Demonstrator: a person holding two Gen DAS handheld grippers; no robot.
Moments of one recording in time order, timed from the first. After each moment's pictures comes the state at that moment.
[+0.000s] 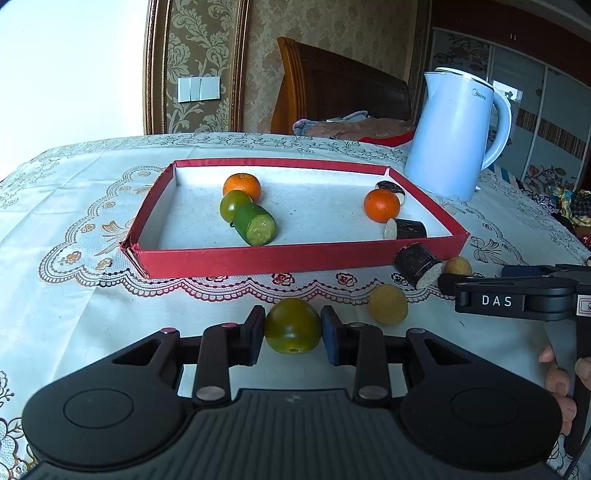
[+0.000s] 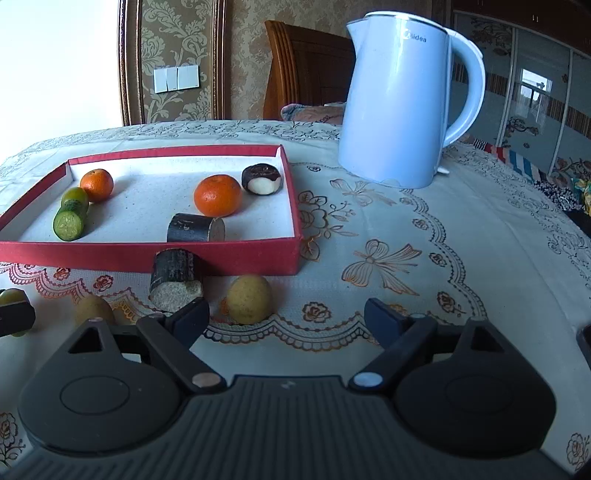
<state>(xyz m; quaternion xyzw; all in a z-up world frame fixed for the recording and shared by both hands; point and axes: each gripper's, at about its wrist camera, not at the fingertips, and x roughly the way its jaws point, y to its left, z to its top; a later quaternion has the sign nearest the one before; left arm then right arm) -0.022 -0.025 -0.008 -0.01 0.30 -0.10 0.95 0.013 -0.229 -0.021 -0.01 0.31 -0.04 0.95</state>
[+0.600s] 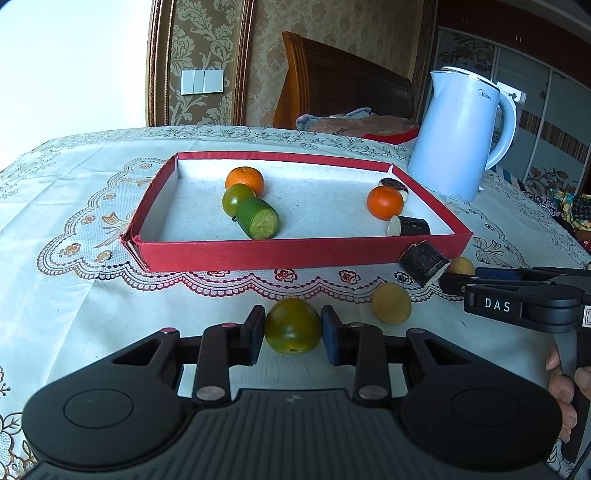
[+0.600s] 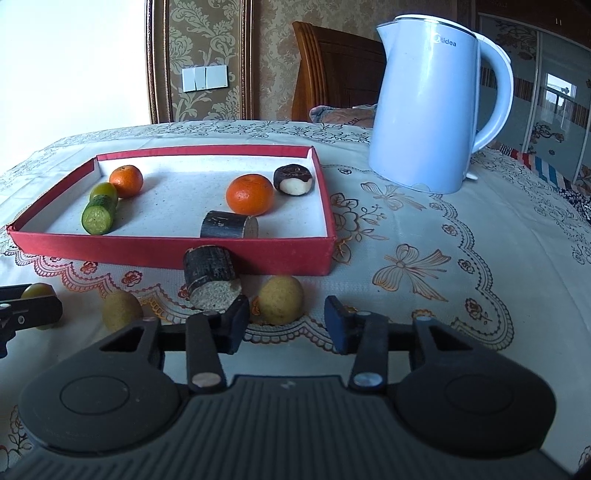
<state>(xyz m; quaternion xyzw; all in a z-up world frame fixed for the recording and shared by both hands) -0.020 -0.024 -0.010 -0.02 0.31 -0.10 0.94 0.010 -0.223 -0.020 -0.02 0.30 0.01 0.95</state>
